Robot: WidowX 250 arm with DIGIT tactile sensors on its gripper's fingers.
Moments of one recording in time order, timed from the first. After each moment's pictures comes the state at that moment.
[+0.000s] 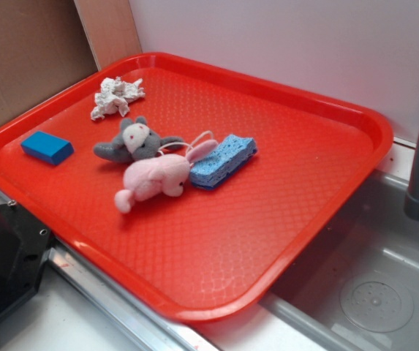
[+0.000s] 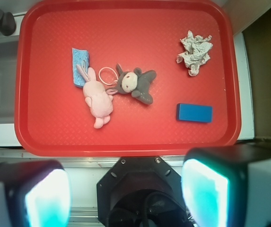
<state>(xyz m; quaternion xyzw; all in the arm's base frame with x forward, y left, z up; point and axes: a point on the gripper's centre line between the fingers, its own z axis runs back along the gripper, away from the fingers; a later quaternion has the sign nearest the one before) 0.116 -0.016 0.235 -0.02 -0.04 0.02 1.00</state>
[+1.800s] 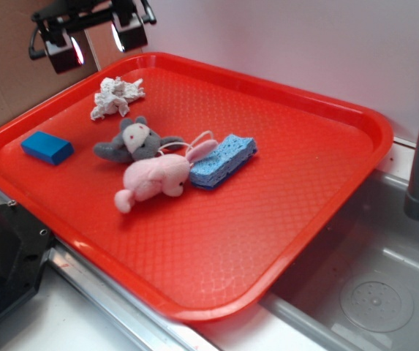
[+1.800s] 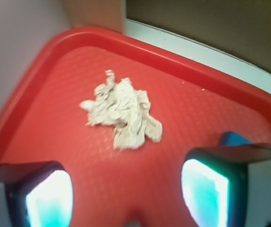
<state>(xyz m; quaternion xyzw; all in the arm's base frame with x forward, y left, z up) 0.240 0.089 0.092 0.06 -0.11 0.56 0.82</state>
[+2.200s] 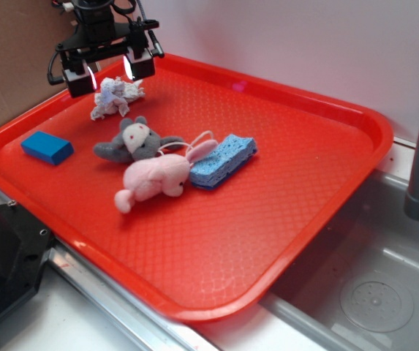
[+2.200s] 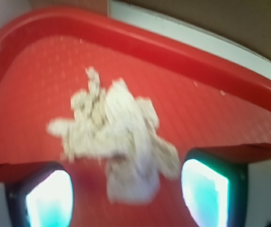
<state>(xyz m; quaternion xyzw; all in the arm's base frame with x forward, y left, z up) 0.255 0.113 0.050 0.09 -0.10 0.58 0.80</state>
